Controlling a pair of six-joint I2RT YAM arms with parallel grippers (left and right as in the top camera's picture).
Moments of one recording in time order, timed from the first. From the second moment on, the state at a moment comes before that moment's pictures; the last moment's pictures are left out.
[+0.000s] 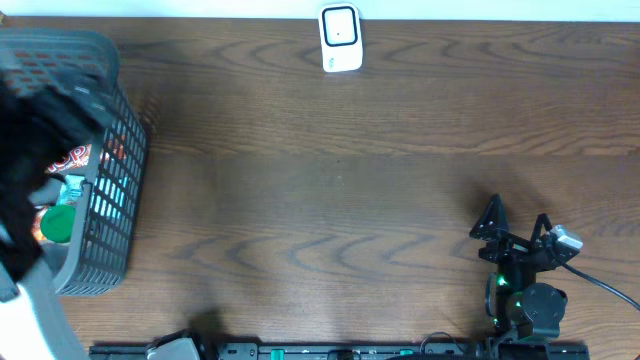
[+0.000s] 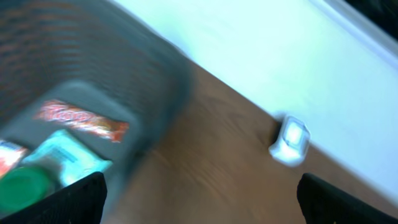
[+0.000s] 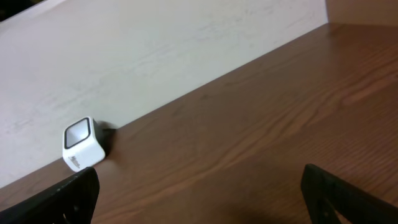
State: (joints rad) left arm 0.37 1.28 1.95 -1.28 0.19 -0.37; right arm -0.05 0.02 0.01 -0.06 0.15 0.44
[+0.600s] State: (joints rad) left arm 0.69 1.63 1.96 -1.54 -0.09 -0.51; right arm -0.05 0.02 0.01 -0.06 0.15 0.44
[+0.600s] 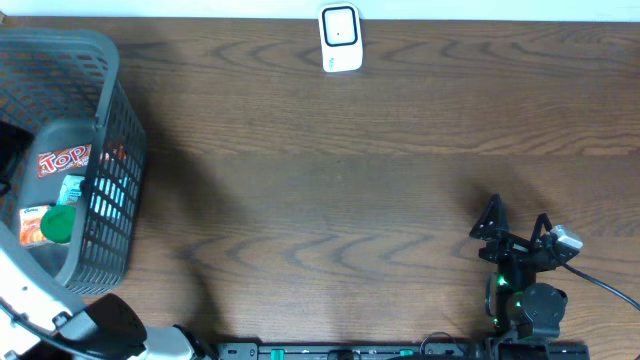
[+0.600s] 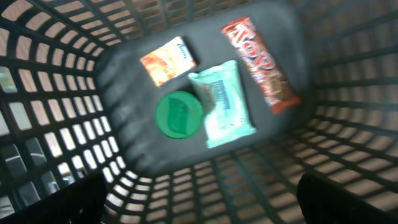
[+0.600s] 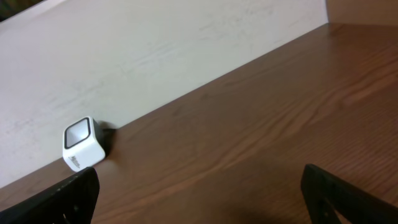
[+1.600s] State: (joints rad) left arm 0.69 1.63 1.40 -1.12 -0.14 -0.19; right arm -0.05 0.02 0.01 -0.06 0.15 0.44
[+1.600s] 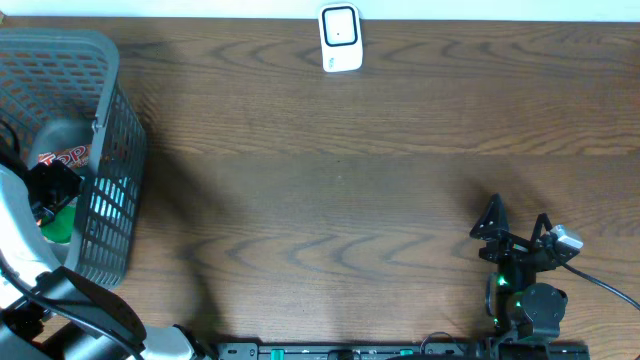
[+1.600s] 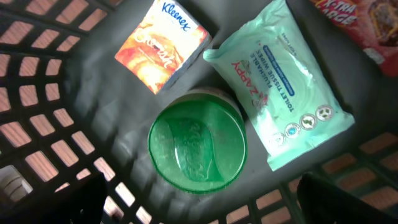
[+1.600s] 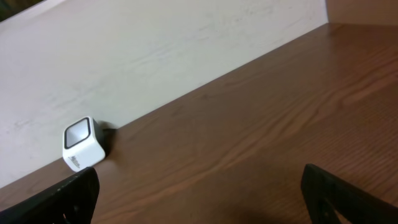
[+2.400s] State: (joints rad) left arm 0.75 1.80 1.34 -1.02 -0.09 -0.23; right arm -0.05 0.02 0.01 -0.06 0.15 0.44
